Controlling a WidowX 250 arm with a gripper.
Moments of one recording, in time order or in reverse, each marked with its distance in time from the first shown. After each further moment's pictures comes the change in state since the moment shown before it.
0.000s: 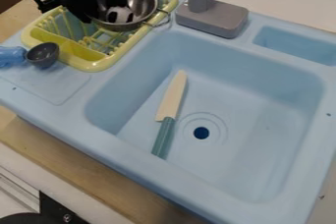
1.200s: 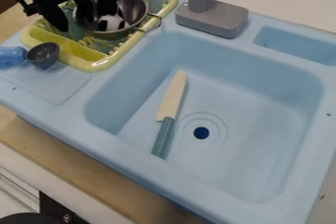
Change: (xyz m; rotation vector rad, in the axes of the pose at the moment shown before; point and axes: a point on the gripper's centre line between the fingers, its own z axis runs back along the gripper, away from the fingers) arm 0.002 0.022 0.003 0.042 0.014 0.002
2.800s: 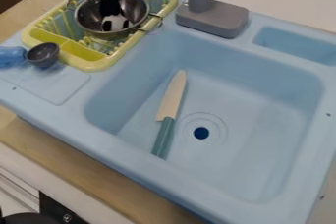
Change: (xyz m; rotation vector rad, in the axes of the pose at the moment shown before) arm -0.024 -0.083 0.051 0.028 -0.047 -0.270
